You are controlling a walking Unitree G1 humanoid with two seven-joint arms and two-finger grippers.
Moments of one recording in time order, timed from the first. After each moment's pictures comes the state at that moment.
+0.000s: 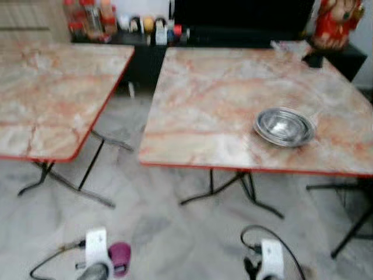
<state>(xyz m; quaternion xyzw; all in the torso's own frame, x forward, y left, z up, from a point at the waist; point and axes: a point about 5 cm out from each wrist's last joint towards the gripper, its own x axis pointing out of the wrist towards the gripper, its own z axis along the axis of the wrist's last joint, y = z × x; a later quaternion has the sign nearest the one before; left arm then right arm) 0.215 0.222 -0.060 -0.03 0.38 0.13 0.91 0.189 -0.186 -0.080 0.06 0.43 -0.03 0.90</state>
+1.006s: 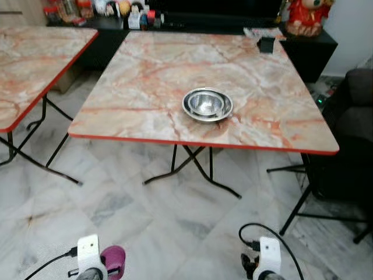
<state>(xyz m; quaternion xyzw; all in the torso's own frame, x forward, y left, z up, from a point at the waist) 0.203 0.237 -0.062 -0.05 0.38 0.16 0.91 0.188 -0.175 -0.082 0.07 0.43 -0.02 0.90</state>
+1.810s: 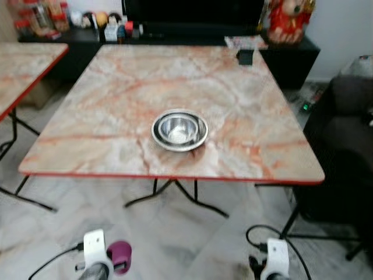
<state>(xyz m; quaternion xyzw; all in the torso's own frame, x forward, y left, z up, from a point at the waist) 0.209 0.234 -0.060 -0.05 0.37 0.16 0.91 0.195 -0.182 -0.077 0.06 0.42 -0.02 0.91</state>
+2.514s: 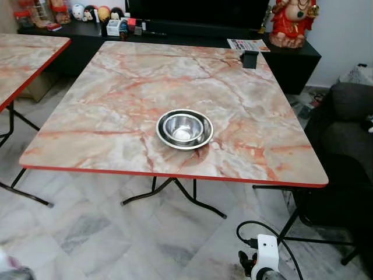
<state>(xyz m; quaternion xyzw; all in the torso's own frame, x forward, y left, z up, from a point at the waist) 0.179 0.410 0.044 0.12 0.20 0.62 0.75 0.195 -0.179 -0.078 0.06 0.42 -0.01 0.90</state>
